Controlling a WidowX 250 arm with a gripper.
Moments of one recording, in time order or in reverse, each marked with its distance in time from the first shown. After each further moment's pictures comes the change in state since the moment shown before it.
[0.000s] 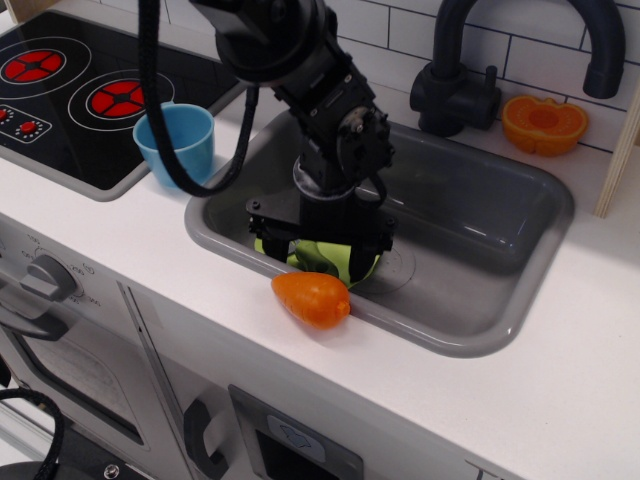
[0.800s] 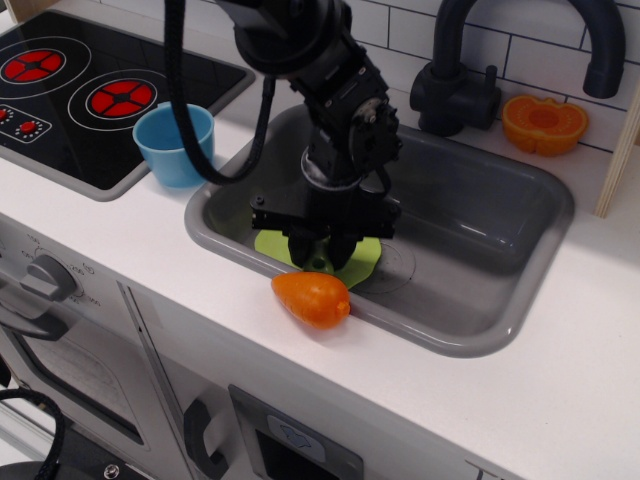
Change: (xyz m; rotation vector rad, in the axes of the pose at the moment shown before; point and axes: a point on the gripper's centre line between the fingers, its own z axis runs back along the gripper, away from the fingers) arm 0.009 -0.004 0.006 0.041 -0.001 0.096
